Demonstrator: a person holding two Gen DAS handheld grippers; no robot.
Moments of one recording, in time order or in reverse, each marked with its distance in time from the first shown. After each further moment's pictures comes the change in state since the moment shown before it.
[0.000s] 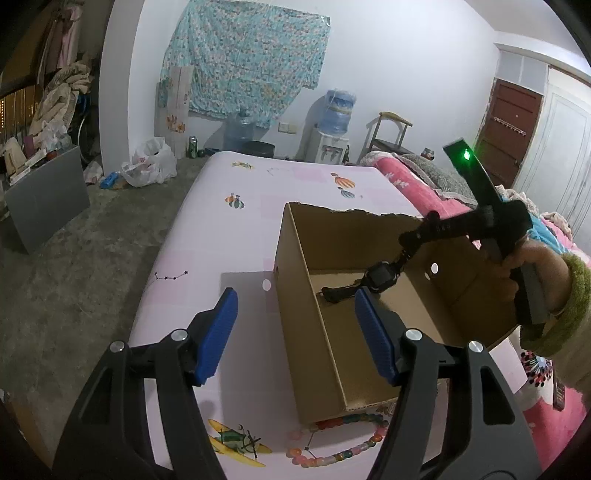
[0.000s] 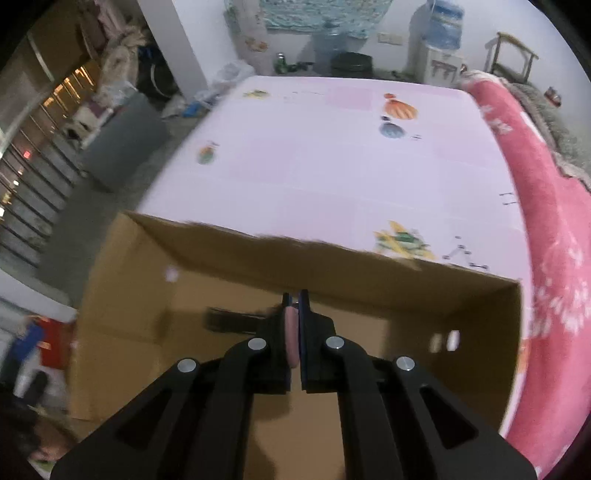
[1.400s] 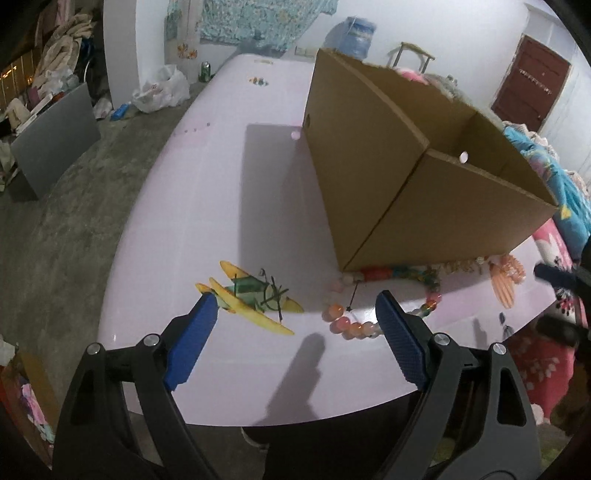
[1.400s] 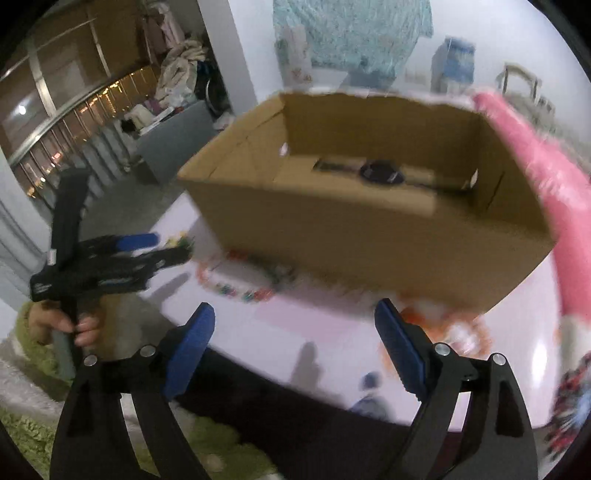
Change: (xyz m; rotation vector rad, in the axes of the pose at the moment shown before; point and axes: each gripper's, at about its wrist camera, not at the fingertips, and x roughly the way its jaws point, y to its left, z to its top) left arm 0.015 0.022 -0.108 -0.025 0.318 0.061; right arm -0.056 0.068 -0.232 -0.052 -0.148 0.141
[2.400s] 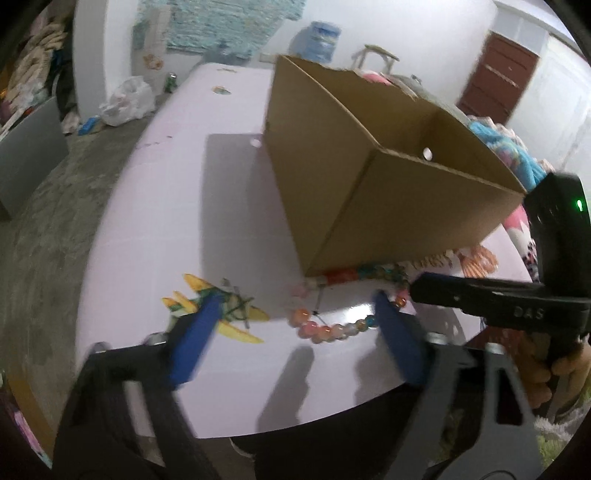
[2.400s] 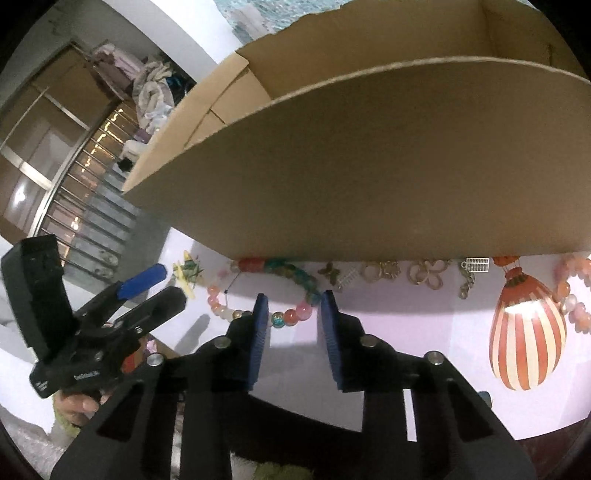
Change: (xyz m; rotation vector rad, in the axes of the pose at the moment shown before) left arm -0.002 -0.016 -0.001 0.080 -0.027 -0.136; right arm 0.082 -0.003 0.020 0.294 0.071 0.174
